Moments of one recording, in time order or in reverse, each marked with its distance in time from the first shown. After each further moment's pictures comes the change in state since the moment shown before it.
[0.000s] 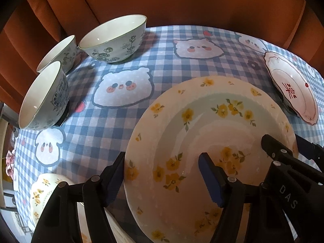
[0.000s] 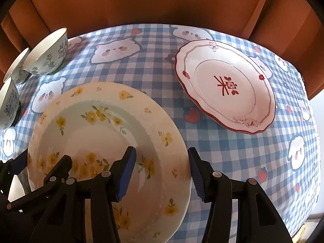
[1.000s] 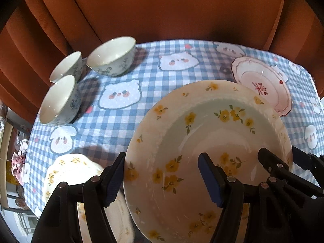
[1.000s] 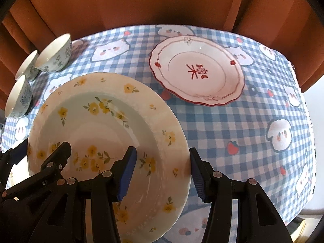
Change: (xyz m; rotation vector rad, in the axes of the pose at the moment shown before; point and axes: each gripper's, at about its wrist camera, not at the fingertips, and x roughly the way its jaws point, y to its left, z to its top) left arm -0.076 -0.028 -0.018 0.032 -0.049 0.012; right arm -0.061 -0.045 -0.036 0.024 0.015 0.042
